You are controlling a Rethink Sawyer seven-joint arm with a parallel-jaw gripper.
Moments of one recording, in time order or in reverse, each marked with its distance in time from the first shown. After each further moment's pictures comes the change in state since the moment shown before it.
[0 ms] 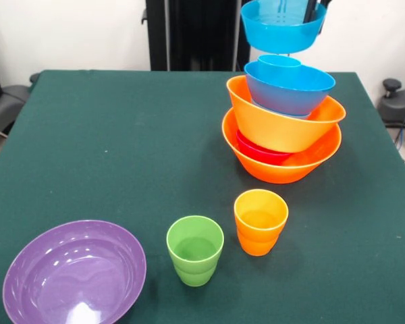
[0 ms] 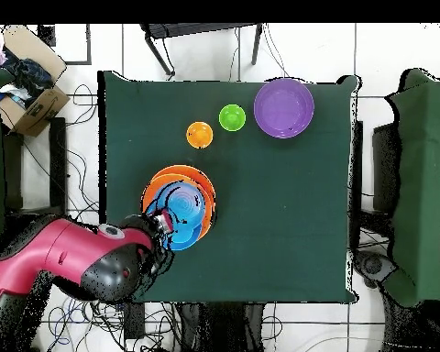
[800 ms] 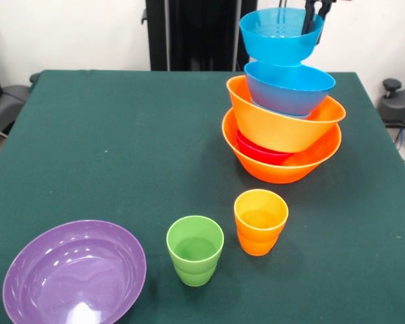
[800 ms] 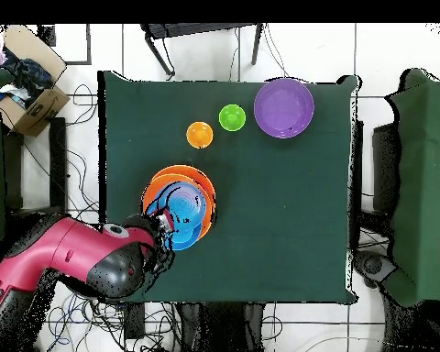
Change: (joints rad) arm 0.000 0.002 0.029 0.002 0.013 0.021 0.000
